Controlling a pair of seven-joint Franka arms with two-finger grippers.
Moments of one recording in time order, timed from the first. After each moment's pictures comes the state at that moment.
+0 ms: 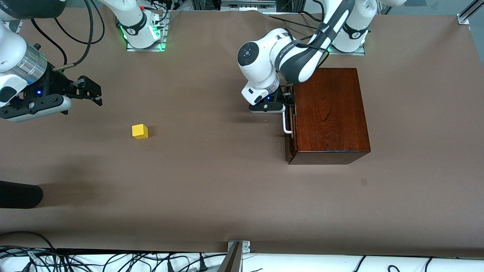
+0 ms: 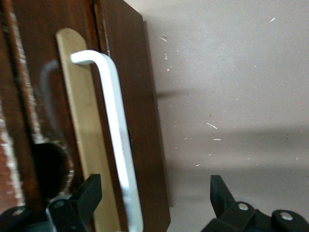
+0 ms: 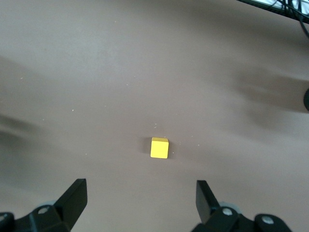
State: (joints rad) left arm -0.66 0.44 -0.16 -1.76 0.32 1.89 -0.85; right arm 0.26 0.15 -0.11 -1.42 0.04 1.60 -0.14
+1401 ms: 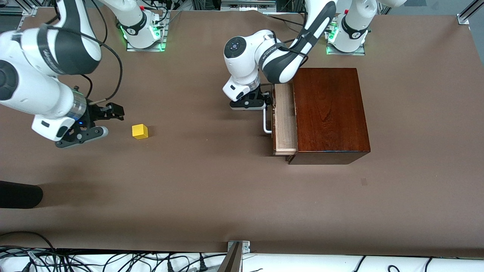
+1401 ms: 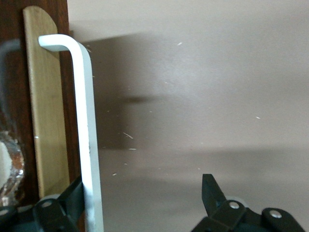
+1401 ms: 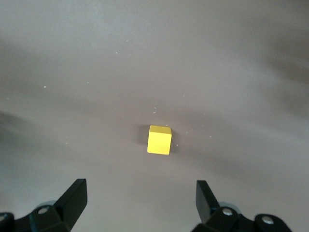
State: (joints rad) left arm -0.73 0.54 -0.18 -1.67 0.28 2.06 -0.99; right arm 0.26 0.24 -0.12 -1.64 0.04 1.76 -0.17
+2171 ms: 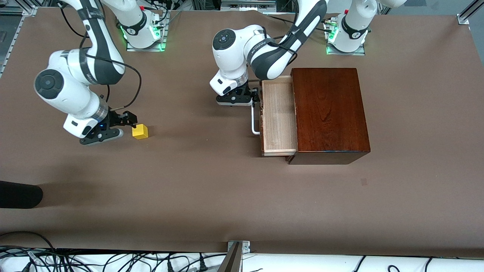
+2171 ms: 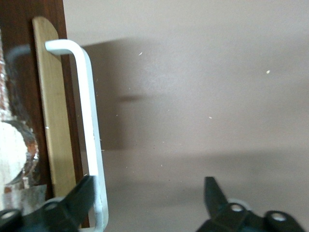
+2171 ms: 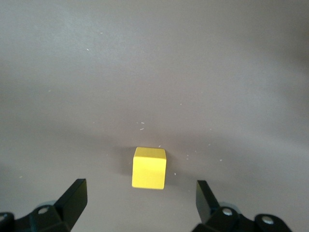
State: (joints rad) left arm -0.76 0.57 -0.19 -1.57 0.27 2.05 -0.98; right arm 0.26 0.19 -0.13 -2.09 0.04 2.28 -0.17
